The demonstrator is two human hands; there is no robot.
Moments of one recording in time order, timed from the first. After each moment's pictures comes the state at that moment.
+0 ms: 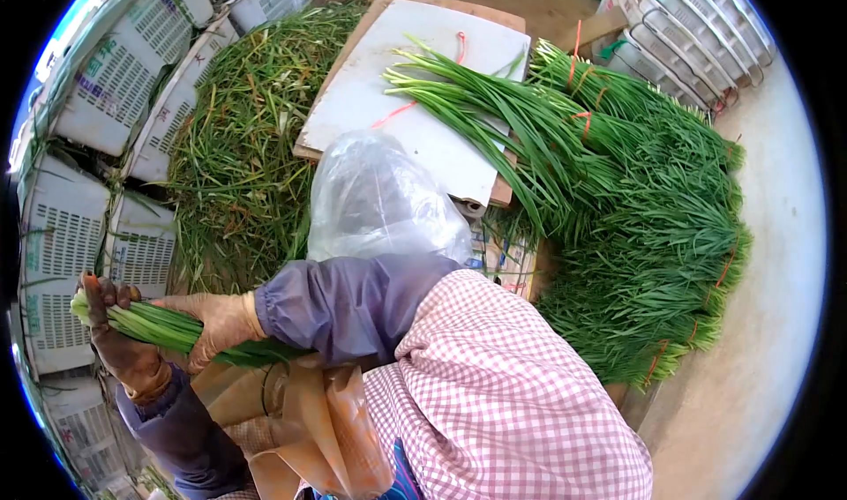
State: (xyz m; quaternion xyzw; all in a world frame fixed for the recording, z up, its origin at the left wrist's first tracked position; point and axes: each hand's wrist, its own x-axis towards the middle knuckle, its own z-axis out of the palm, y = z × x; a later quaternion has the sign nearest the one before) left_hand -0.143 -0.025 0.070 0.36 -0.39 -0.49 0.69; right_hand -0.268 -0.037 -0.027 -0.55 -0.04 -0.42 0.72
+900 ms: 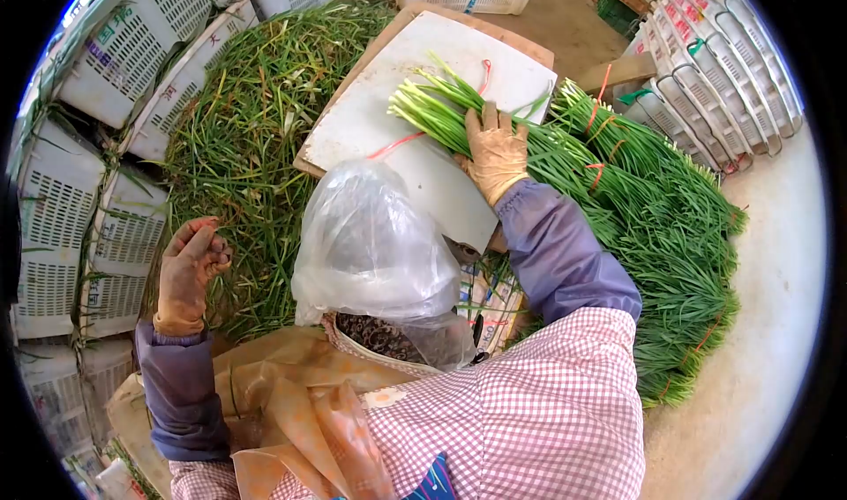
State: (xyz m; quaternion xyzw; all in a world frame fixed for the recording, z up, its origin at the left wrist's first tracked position) left_hand -0.217 -0.086 -0.004 0.58 -0.34 -0.59 0.44; right_hand -0.628 -0.140 -0.074 -0.67 0.74 0.03 -0.06
